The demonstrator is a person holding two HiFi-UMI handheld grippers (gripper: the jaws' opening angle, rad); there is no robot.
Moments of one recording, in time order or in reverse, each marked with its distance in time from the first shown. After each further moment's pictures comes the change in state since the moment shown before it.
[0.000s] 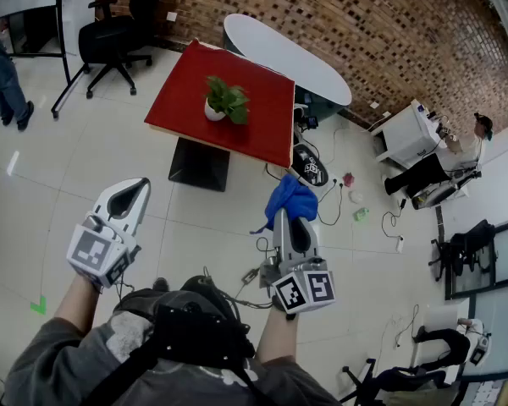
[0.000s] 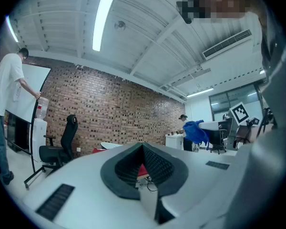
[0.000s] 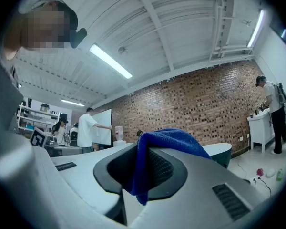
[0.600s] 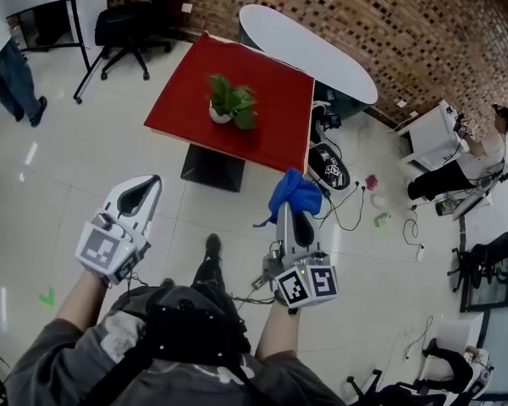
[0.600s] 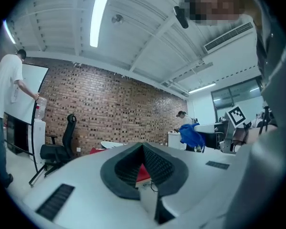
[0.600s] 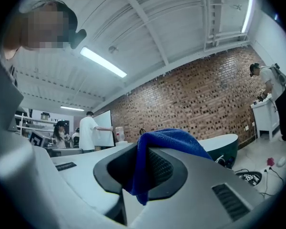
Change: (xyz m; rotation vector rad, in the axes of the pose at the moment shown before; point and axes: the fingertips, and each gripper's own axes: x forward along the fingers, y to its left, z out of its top) left arm 0.115 -0.002 -0.030 0.041 0.011 0.026; right arm 0.083 -0.100 -0.045 0.086 0.005 0.054
